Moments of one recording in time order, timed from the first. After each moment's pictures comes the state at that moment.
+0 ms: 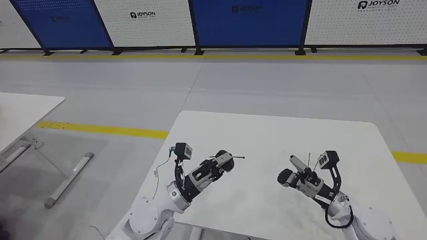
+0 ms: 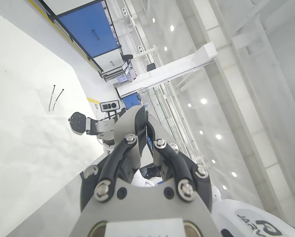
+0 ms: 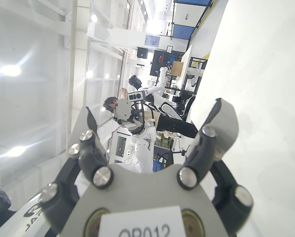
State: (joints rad) left arm 1.75 -1.12 -1.38 -2.04 -0.36 -0.22 -0.41; right arm -1.38 -1.09 1.18 -1.56 0.54 -0.19 0.72
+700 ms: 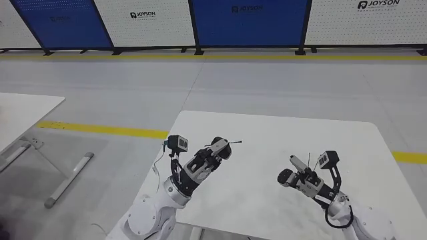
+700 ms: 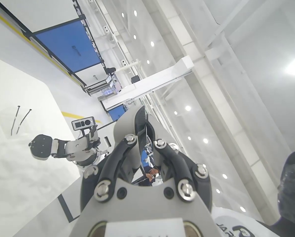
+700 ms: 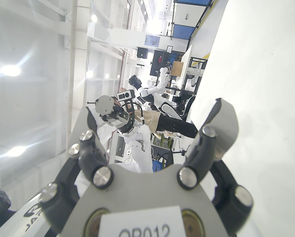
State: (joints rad) left arm 1.73 -1.13 -1.37 -2.12 -0.41 -0.25 -0.30; right arm -1.38 -1.09 1.18 -1.56 0.54 -0.19 0.72
